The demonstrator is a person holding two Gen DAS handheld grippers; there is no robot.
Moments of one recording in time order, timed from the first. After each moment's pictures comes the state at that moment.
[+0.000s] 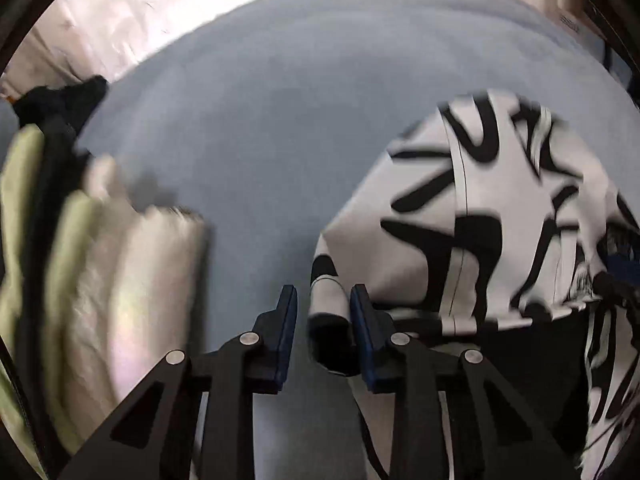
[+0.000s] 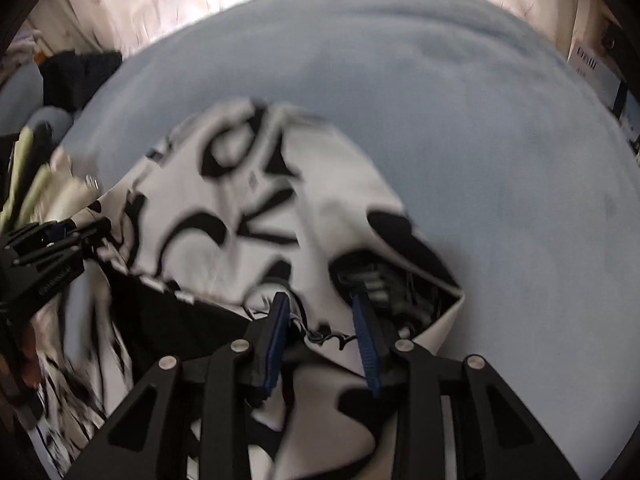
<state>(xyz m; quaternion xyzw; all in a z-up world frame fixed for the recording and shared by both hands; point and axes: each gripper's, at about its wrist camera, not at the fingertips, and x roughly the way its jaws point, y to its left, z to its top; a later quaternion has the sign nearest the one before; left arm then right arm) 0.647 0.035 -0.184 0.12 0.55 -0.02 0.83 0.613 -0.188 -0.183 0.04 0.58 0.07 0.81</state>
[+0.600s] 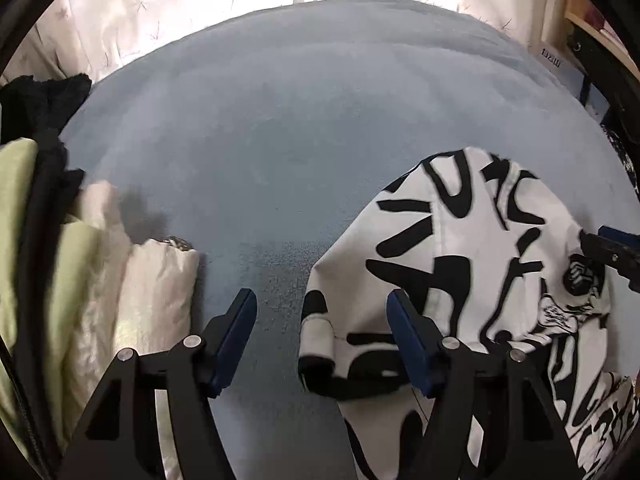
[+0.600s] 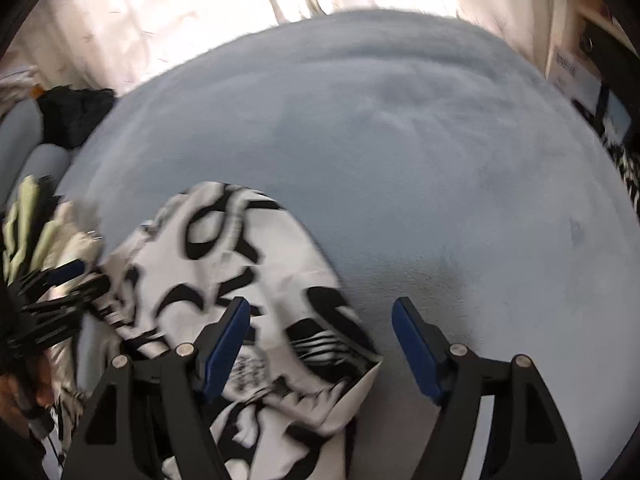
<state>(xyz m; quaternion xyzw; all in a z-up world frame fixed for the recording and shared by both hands) 0.668 0.054 -0.165 0.06 0.52 -0.06 0.85 0.650 -0.230 -0.153 0.09 0.55 0.04 0.83</state>
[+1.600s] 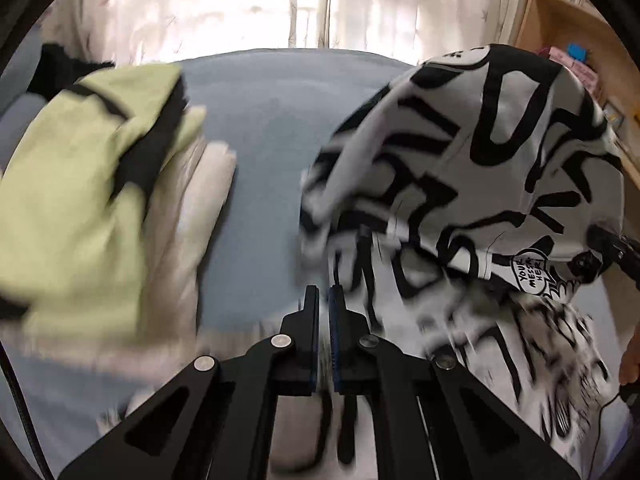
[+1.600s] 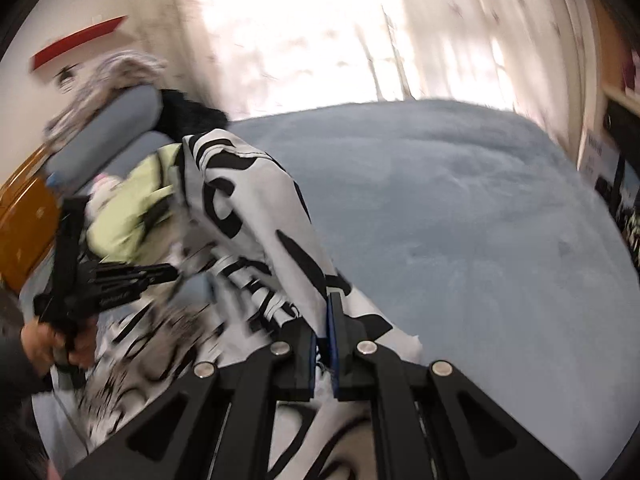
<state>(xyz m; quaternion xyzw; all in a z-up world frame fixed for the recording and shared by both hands) 0.456 0.123 -0.115 -0.03 0.44 -0.13 0.89 0.415 -0.179 -0.038 0.01 0.37 0.20 0.91</state>
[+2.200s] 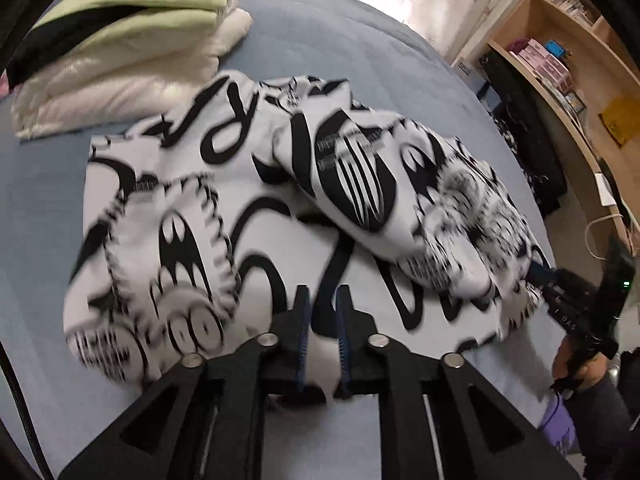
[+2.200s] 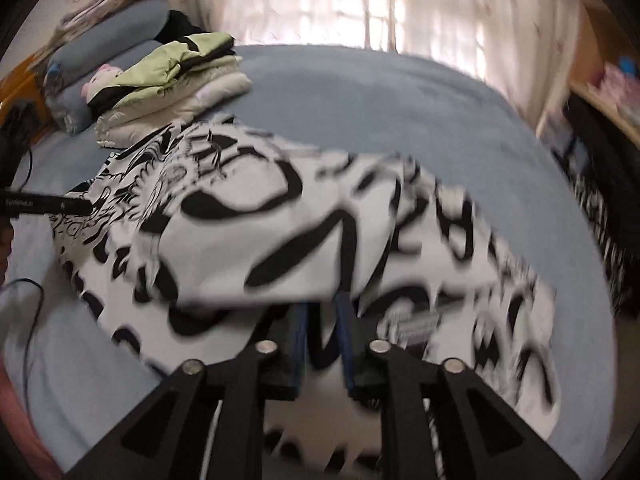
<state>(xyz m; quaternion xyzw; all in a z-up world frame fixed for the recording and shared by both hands) 0.258 0.162 -0.172 -0.12 0.53 -0.19 0.82 0.240 -0.182 -0.120 -0.04 0.48 0.12 0.87</state>
